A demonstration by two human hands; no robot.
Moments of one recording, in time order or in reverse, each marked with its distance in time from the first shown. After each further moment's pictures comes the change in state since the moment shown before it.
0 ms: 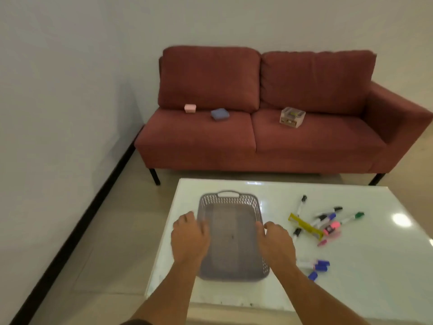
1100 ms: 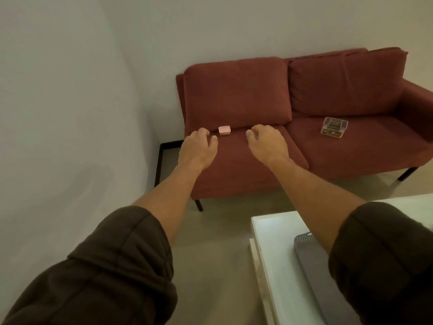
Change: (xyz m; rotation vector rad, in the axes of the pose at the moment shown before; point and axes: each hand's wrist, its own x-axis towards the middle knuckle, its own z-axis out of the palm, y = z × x) left_hand 0.520 -0.092 -0.344 -0.125 -0.051 0.449; right_hand 0.200 -0.583 -0.091 0.111 0.281 -0.209
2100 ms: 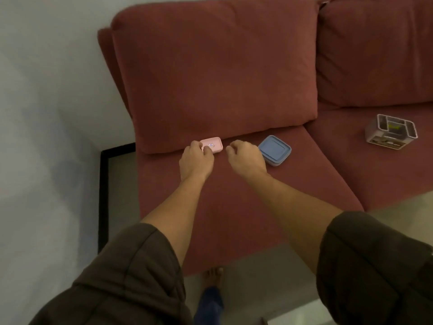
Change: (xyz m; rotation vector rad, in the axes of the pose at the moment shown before) left_hand 0.476 -0.179 0.384 -0.193 -0.259 -0.305; right_hand 0.464 0.126 0.393 -0.014 -0.203 0.304
